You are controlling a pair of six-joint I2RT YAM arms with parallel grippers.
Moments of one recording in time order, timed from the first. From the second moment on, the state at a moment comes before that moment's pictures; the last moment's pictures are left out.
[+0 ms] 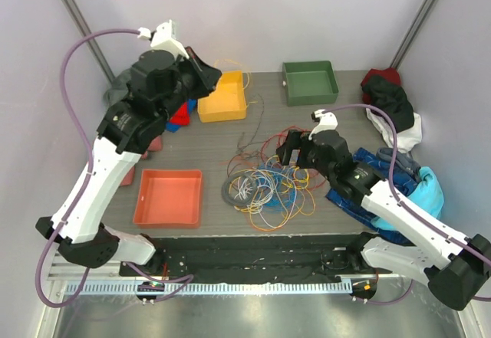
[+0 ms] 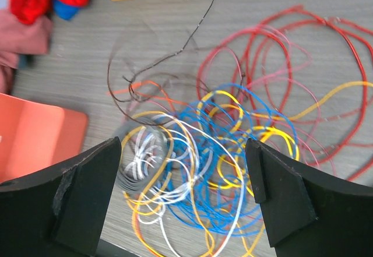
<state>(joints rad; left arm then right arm) -0.64 1.37 1.84 -0.66 -0.24 -0.63 0.66 1.00 0.83 -0.31 0.23 0.52</state>
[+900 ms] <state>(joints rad) -0.53 1.56 1.82 -0.77 -0.30 -0.58 0.66 0.76 0.74 -0.28 0.20 0.54</state>
